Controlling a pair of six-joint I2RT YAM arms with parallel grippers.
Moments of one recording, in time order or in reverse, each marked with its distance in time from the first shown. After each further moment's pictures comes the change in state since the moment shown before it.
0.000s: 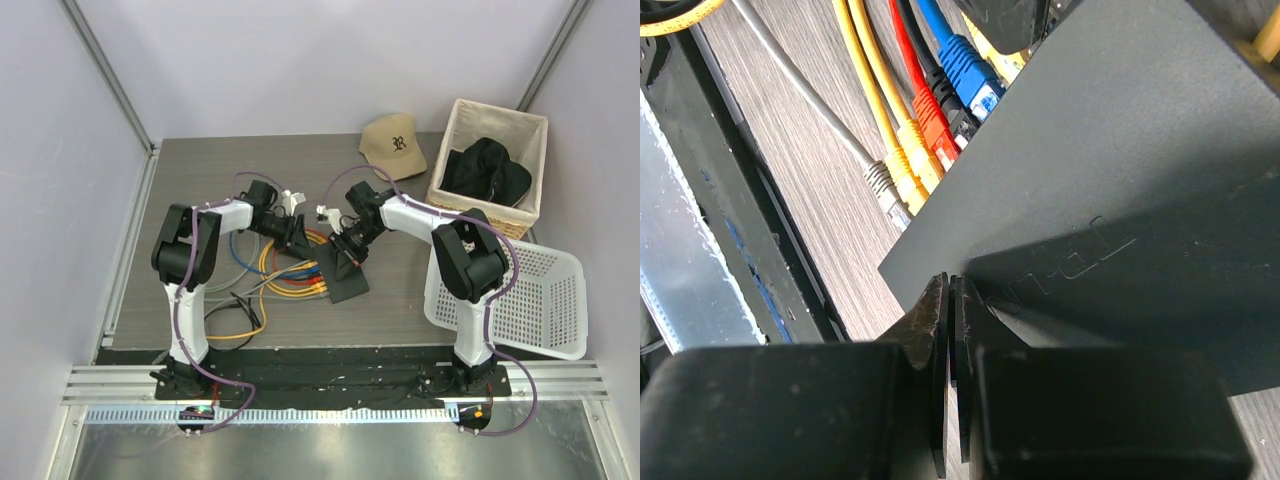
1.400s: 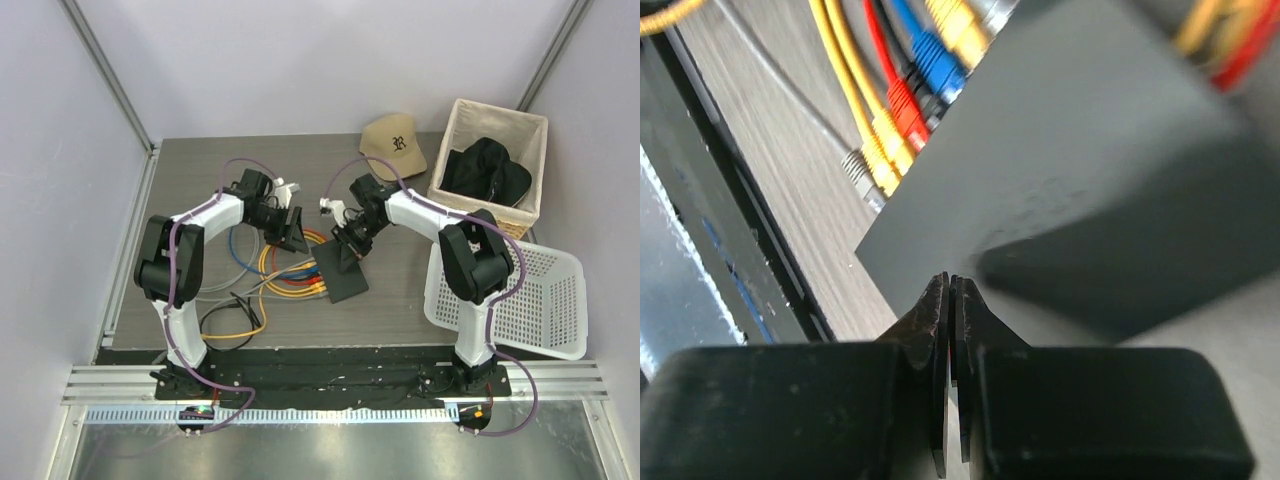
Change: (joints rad) left arm 0.003 -0.175 0.014 -0.144 -0.193 0.054; right arm -0.024 -0.027 0.052 -0.040 0.042 -0.040
